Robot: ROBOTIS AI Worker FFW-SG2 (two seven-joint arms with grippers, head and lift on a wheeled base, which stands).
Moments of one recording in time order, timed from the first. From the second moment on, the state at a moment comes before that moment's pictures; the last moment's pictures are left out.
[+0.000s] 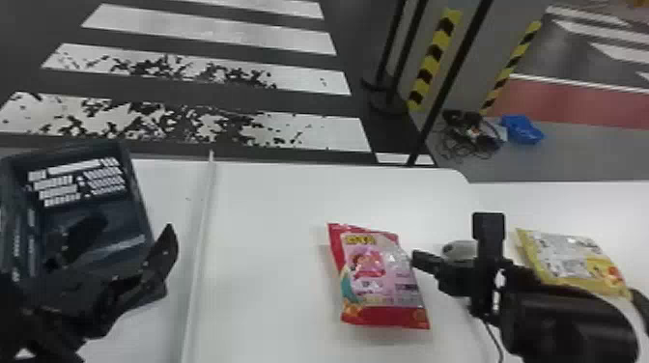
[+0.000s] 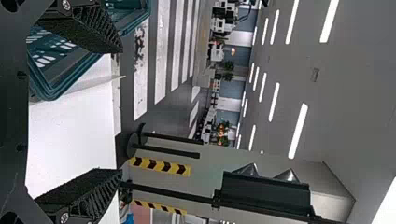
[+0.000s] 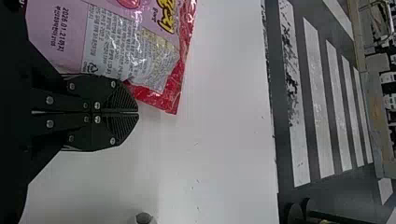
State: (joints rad) left arm 0.42 0.27 -0.12 -1.97 0.32 -0.03 -0.14; right arm 0.03 -0.16 -0.33 -1.65 0.05 0.80 0.54
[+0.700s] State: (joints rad) left arm 0.42 0.27 -0.11 -1.96 0.32 -0.03 -0.14; right arm 0.29 -0.14 -0.42 -2.04 0.05 0.81 0.50
